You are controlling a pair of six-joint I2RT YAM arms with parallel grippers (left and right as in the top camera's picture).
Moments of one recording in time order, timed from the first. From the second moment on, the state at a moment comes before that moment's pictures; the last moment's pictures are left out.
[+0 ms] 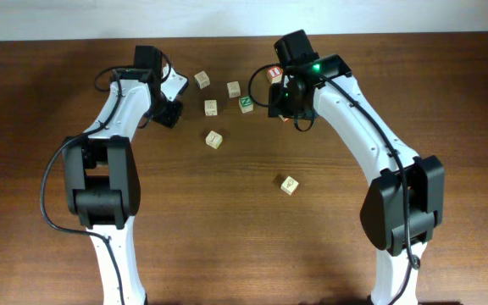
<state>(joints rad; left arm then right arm) -0.06 2.30 1.83 -0.84 0.06 0.38 0.37 2.10 1.90 -1.02 -0.01 0.42</state>
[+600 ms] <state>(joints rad) -0.24 2.18 1.94 -1.44 0.18 0.05 0.28 2.10 1.90 -0.99 0.03 0.42</state>
